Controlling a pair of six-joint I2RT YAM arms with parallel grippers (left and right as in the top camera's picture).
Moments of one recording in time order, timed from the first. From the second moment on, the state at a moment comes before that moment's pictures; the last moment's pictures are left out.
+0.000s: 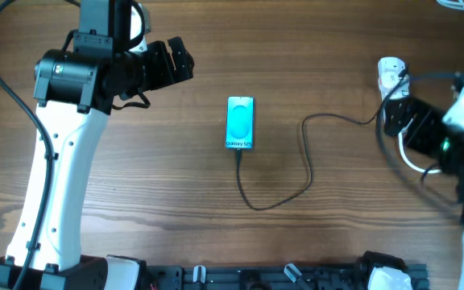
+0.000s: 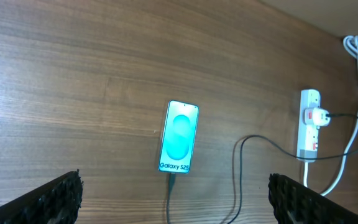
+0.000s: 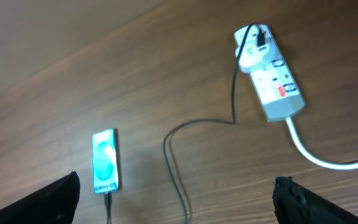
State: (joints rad) left arm -0.19 1.56 1.80 -1.19 0.19 -0.46; right arm -0.22 0.97 1.29 -1.09 -0.25 0.26
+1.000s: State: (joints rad) left arm -0.19 1.56 1.80 -1.19 0.19 -0.46; right arm -0.21 0.66 1.10 -1.19 -0.23 0.29
